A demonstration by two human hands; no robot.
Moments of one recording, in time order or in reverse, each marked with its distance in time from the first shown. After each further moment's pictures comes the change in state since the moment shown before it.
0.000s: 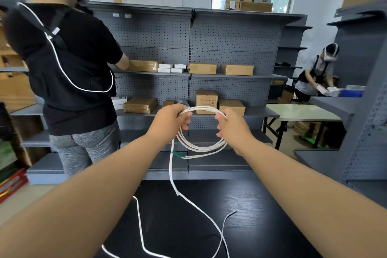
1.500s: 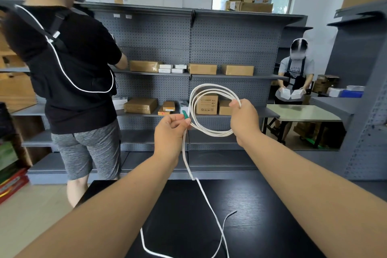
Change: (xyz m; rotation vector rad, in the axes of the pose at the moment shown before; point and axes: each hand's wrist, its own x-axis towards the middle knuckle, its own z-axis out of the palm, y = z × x) left_hand -0.031 0.004 0.034 -0.734 0.362 -0.271; right_hand 0.012 -0.006 -0.014 0.123 0.334 0.046
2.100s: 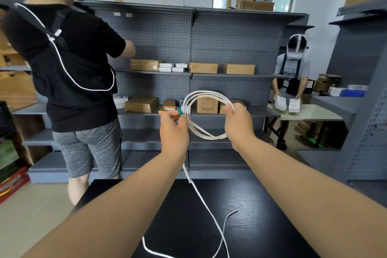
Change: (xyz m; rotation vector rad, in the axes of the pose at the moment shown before) left_hand 0.001 0.002 0.013 0.037 0.120 0.010; right_hand -0.011 0.002 0.011 -0.055 -0.060 -0.051
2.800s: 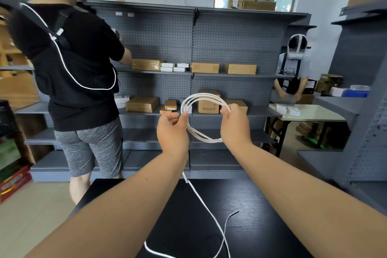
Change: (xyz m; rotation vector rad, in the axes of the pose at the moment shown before) left_hand 0.000 0.002 0.001 0.057 0.189 -0.049; right_hand -0.010 -0.001 0.009 -0.141 0.002 -0.090
